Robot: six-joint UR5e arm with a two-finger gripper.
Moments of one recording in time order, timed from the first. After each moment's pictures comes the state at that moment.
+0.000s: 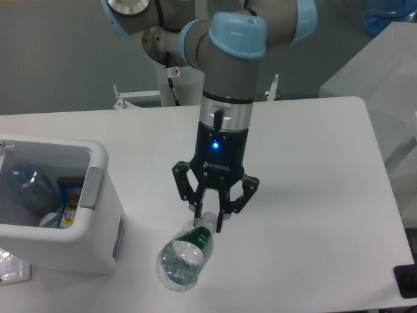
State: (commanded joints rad) arm 2.40 -1.80 -1.50 -0.78 1.17 0.62
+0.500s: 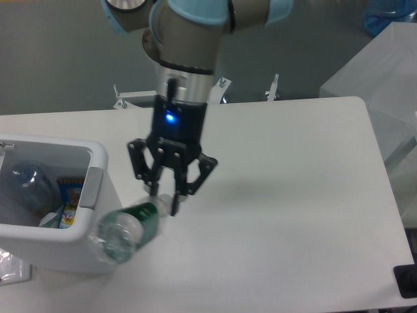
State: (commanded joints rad) arm 2.28 -1.73 -1.50 -0.78 1.14 0.55
